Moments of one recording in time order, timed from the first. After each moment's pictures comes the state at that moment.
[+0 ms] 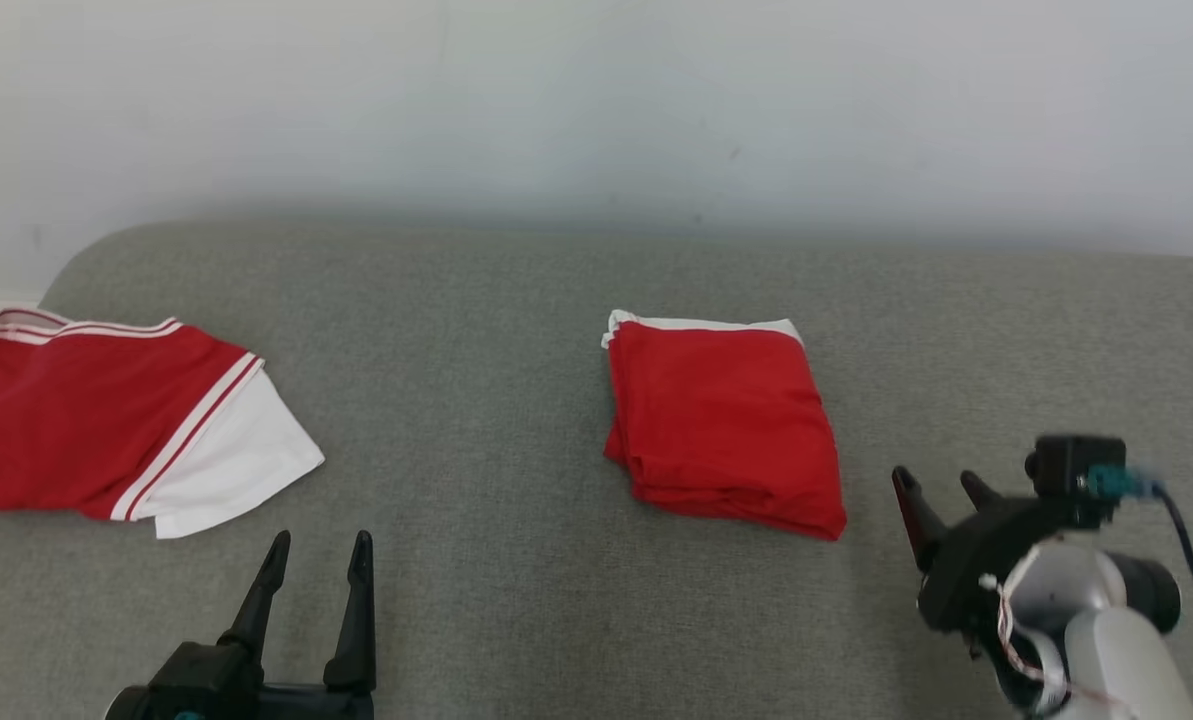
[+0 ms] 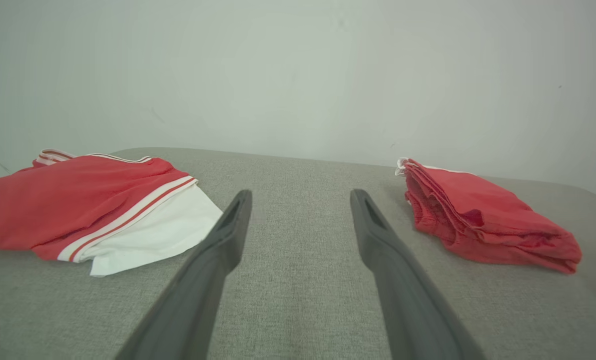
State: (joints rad) left arm -0.07 0.10 -0.08 0.22 -0.24 -0.12 -0.26; right arm -0.25 -0.05 -0.12 0.24 0.20 0.13 0.42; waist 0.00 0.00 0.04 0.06
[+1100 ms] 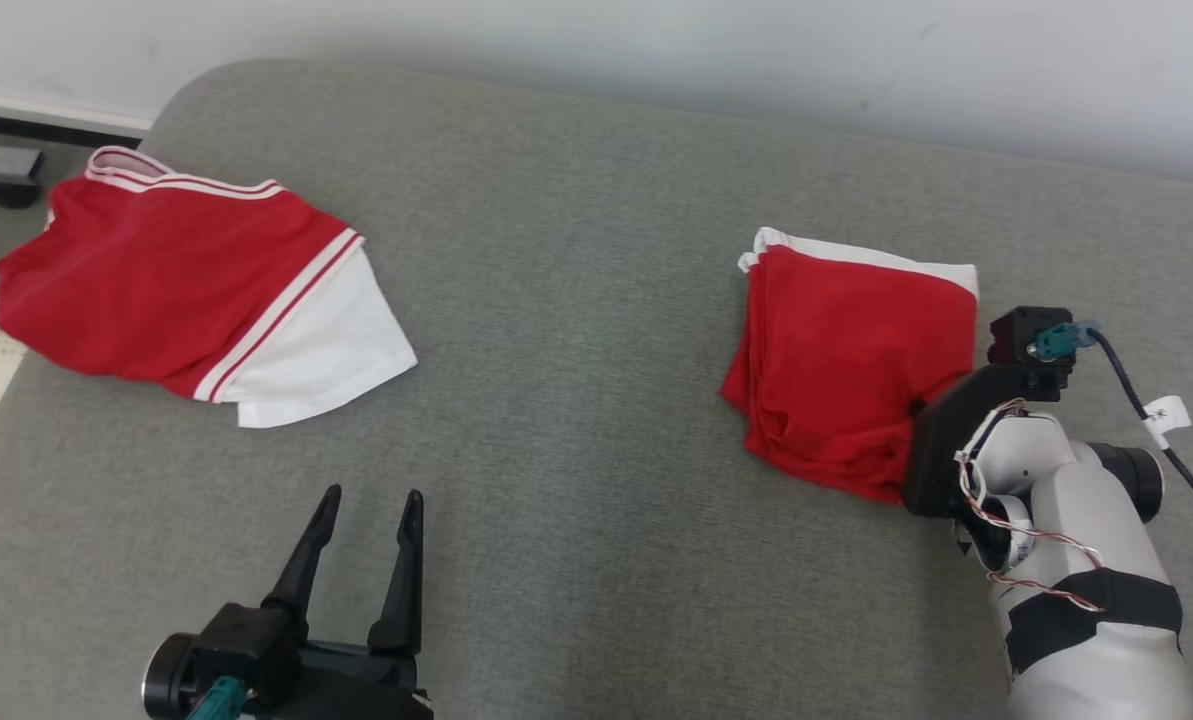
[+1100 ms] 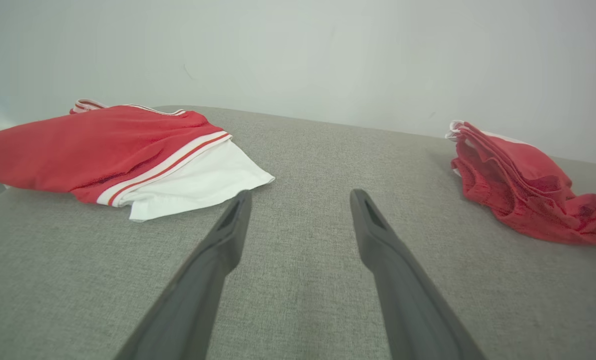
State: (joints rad) left arm -0.13 0.08 -0.15 0.20 -0.23 -0.13 -0.26; right arm -0.61 -0.05 -0.23 0.63 0.01 0.13 0.57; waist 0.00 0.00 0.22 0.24
